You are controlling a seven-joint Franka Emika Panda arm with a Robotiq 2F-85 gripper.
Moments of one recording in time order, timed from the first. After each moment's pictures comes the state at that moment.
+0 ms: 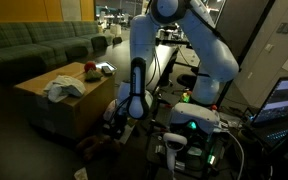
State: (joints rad) arm 0.09 0.80 0.27 -2.49 0.22 3.41 0.24
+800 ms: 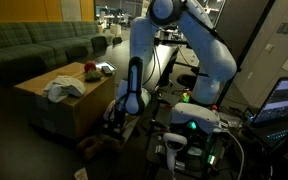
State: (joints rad) arm 0.01 0.83 0.25 -2.46 0.20 3.41 0.24
